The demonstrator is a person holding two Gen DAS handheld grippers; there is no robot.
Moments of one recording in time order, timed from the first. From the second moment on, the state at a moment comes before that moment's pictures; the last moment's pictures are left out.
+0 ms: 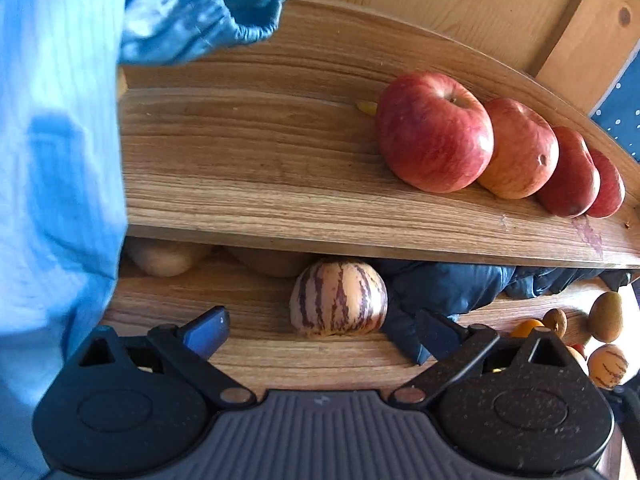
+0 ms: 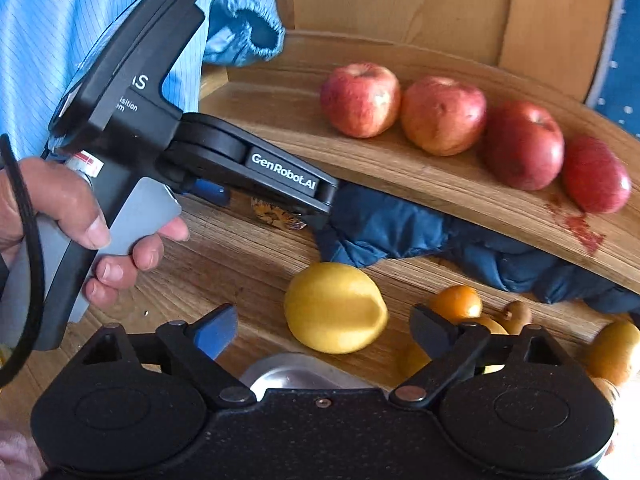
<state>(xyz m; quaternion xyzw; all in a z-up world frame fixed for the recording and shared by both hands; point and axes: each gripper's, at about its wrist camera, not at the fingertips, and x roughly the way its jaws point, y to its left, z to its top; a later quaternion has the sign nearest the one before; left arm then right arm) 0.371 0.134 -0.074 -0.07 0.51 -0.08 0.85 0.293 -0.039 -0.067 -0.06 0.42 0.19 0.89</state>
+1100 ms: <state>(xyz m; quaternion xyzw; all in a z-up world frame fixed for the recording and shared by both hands) 0.356 0.126 -0.075 -0.09 0.50 -0.12 0.85 0.301 -0.042 -0.086 -0.06 0.43 0.16 0.89</state>
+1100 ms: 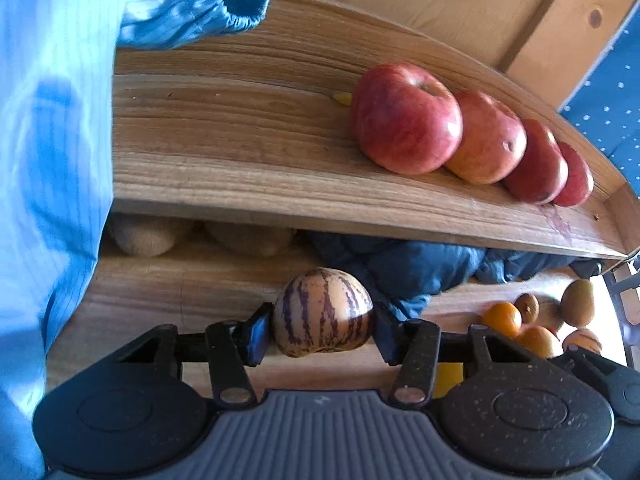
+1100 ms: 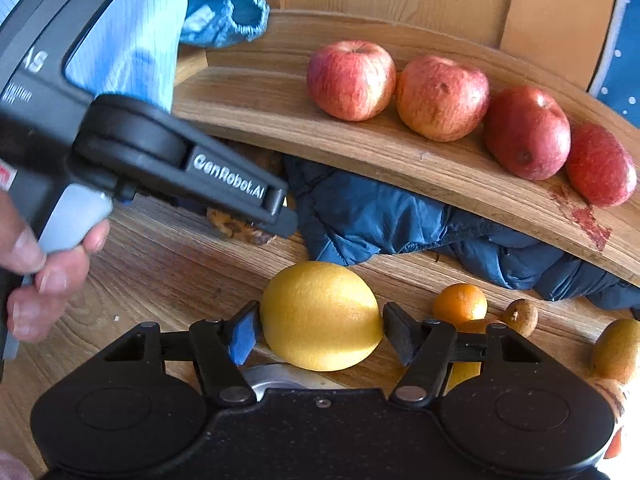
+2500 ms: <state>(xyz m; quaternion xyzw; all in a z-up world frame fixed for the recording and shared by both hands) 0.209 -0.100 -0.069 0.02 0.54 -0.33 0.78 0.083 -0.226 -0.069 0.11 0.47 -0.04 0.87</state>
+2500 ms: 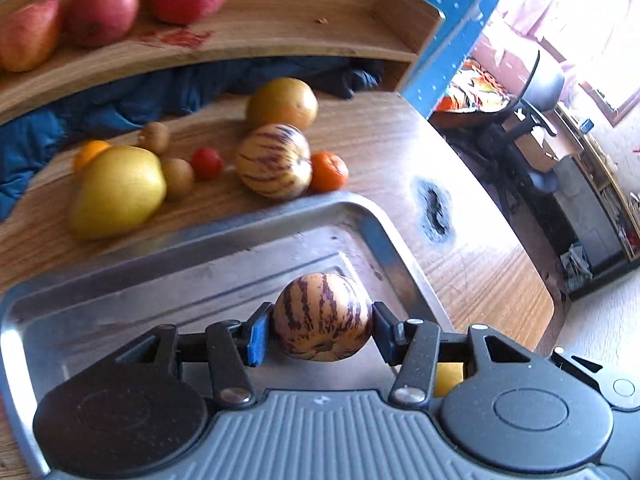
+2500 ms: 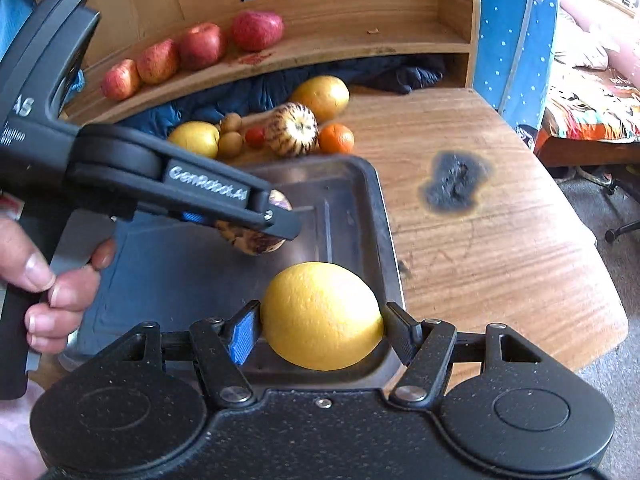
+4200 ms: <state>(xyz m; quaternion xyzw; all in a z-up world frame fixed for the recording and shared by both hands) 0.084 0.001 -0.046 -0.01 0.57 -0.11 0.81 0.042 -0.202 -0.056 0.00 0.51 0.11 0.85</state>
